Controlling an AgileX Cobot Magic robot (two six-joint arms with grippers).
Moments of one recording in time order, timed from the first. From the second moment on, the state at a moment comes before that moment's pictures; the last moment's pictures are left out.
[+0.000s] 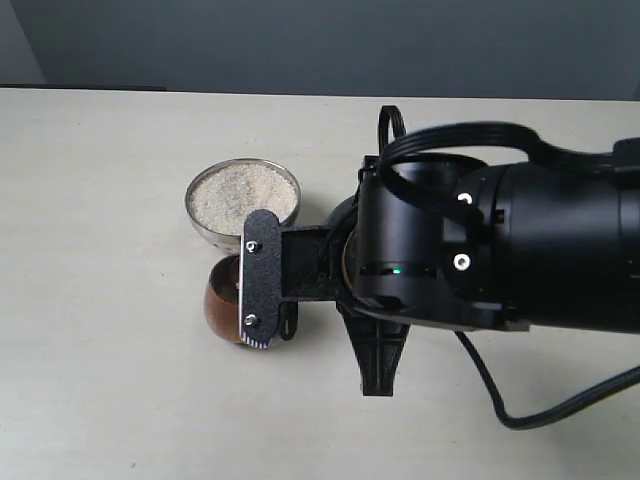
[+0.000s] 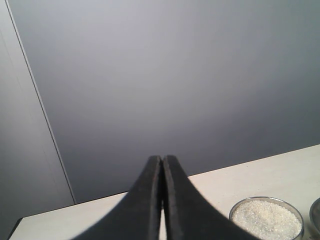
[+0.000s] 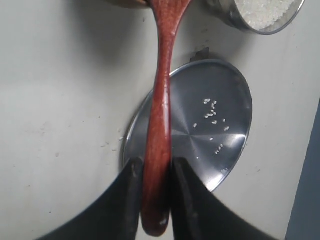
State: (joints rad) left arm 0.03 0.00 -0.60 -0.11 0.59 0.25; right arm 1.10 1.60 -1.01 -0.66 0.87 -0.10
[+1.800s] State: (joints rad) left arm 0.03 0.00 -0.60 -0.11 0.59 0.25; right arm 0.89 1.61 -0.96 -0.75 0.75 0.86
